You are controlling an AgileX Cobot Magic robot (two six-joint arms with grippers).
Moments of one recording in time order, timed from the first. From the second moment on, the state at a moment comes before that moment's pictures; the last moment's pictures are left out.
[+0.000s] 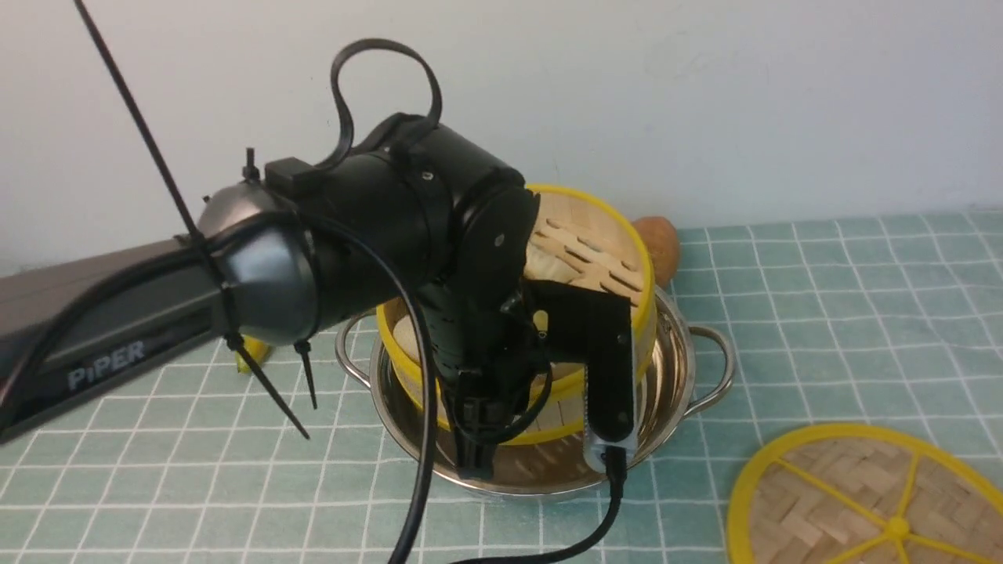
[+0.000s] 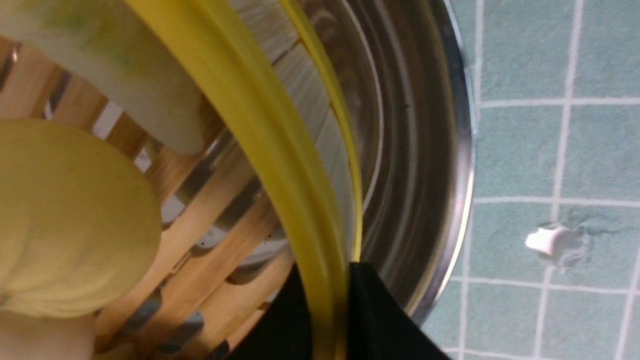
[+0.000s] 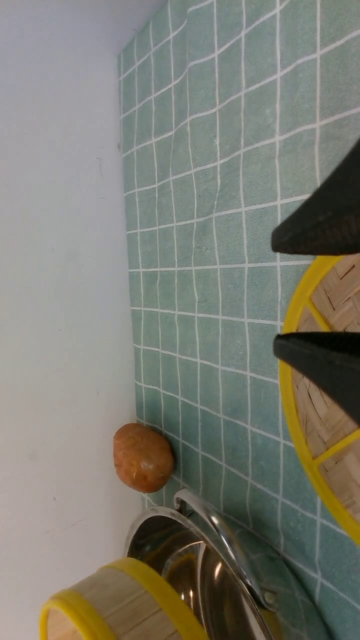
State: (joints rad) right arm 0.03 0.04 0.01 -0.08 0.31 0.25; left arm -0.70 1.82 -1.43 0.17 1.07 0.88
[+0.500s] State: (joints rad) right arm 0.03 0.04 0.01 -0.08 0.31 0.25; left arm -0.70 1.89 -1.43 0.12 1.03 0.88
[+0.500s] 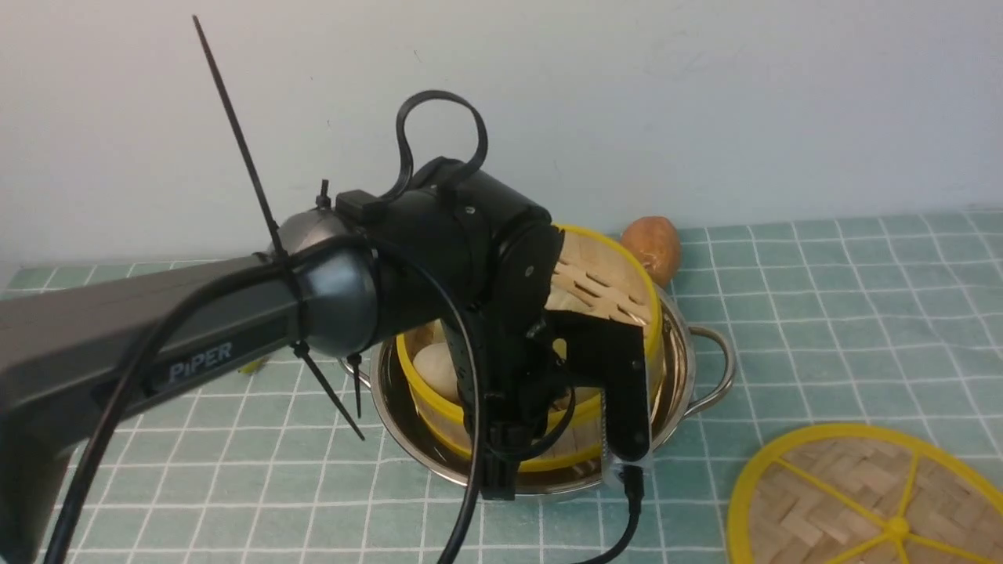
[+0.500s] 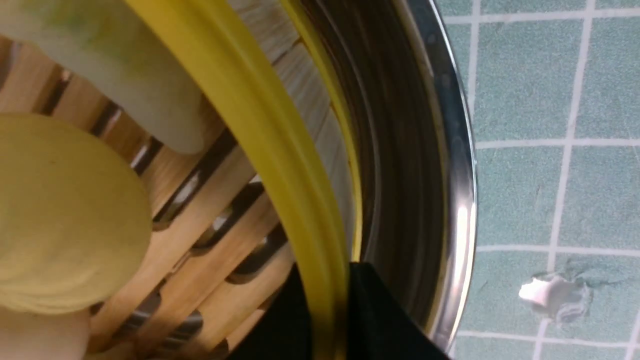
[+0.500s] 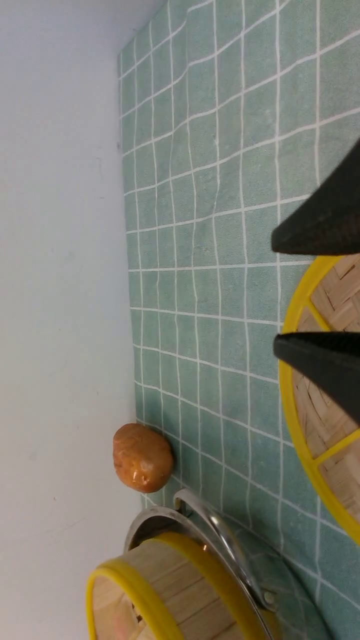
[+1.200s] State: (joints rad) right arm 0.03 0.04 0.01 -0.08 0.31 0.25; left arm -0.70 1.94 -1.43 0.13 1.03 0.84
